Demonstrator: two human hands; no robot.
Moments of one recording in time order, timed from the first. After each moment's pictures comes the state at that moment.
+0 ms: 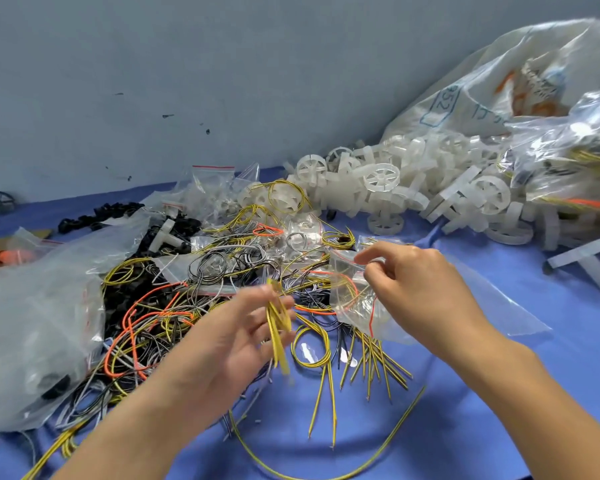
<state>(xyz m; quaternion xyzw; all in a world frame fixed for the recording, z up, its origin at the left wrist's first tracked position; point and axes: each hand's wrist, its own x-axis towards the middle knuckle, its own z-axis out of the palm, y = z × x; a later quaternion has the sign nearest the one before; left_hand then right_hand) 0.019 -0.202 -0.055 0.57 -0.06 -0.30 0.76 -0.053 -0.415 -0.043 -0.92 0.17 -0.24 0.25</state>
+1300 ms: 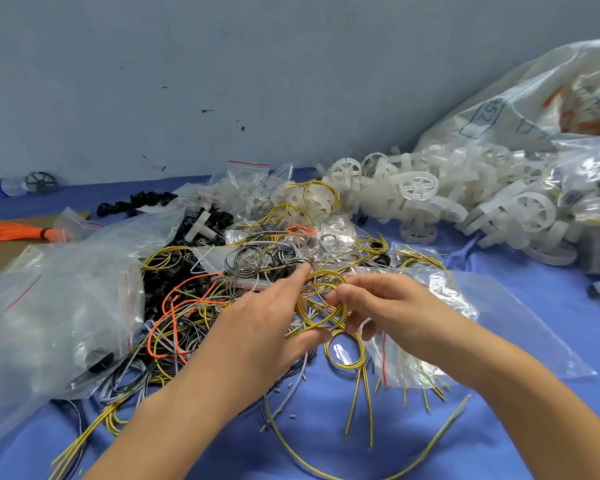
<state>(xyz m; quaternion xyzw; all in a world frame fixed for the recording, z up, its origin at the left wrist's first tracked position) 0.021 -0.174 -0.051 0.90 -0.38 0.12 0.17 -0.035 -0.364 -0.037 -0.79 -0.01 -0.01 0.61</state>
